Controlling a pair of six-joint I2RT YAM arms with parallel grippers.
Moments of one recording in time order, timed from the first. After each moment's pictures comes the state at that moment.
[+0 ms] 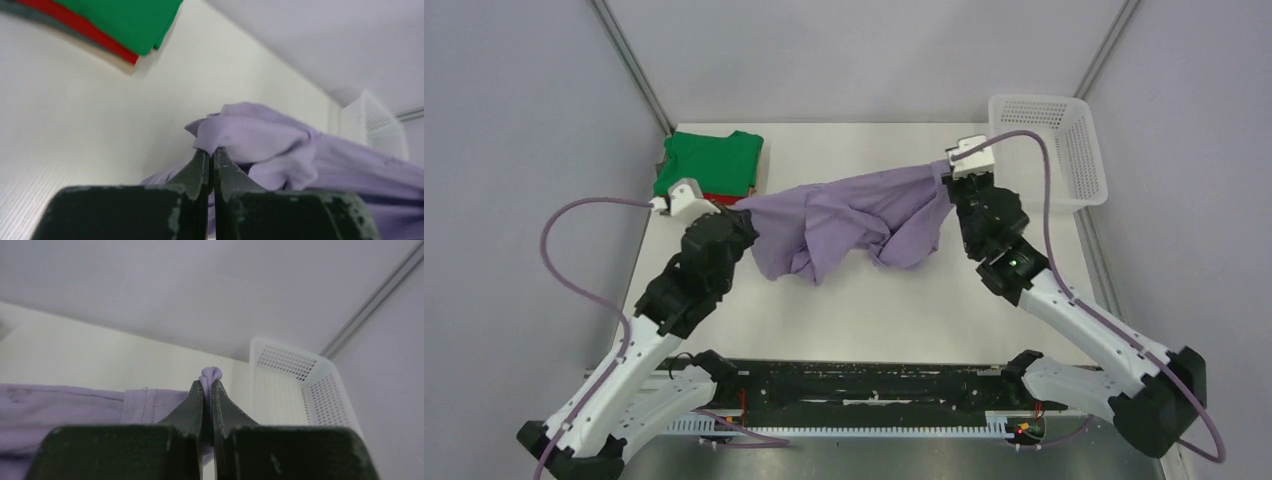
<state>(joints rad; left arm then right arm) -0.57 0.79 0.85 -0.47 -0.63 -0.82 0.64 1.13 0.87 0.31 0.56 -0.34</state>
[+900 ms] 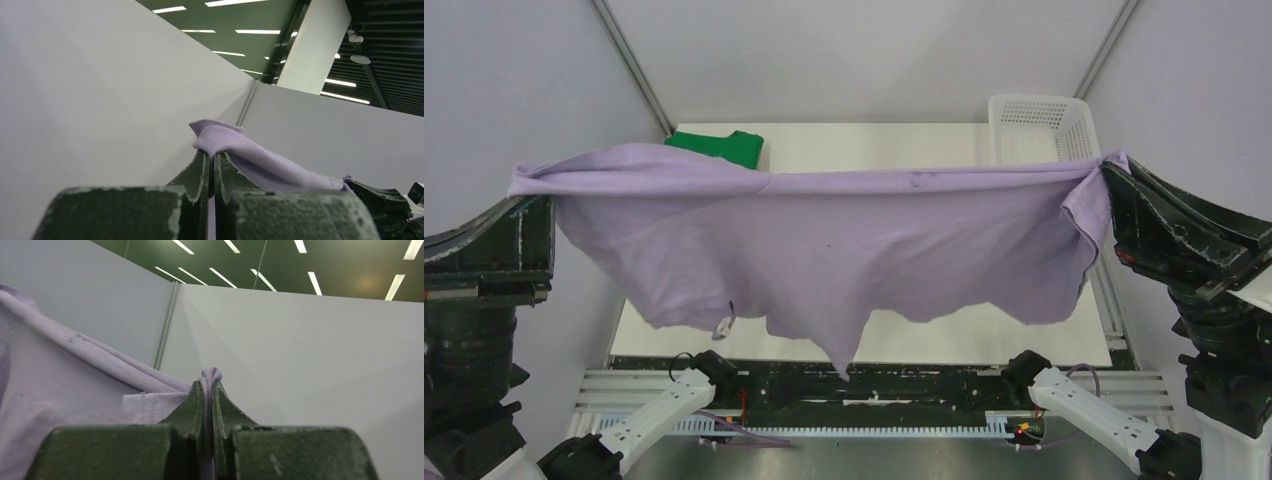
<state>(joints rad) -0.57 0.62 1.78 -0.42 -0.16 -0.41 0.64 0.66 1.57 -0.13 -0.13 -0.22</state>
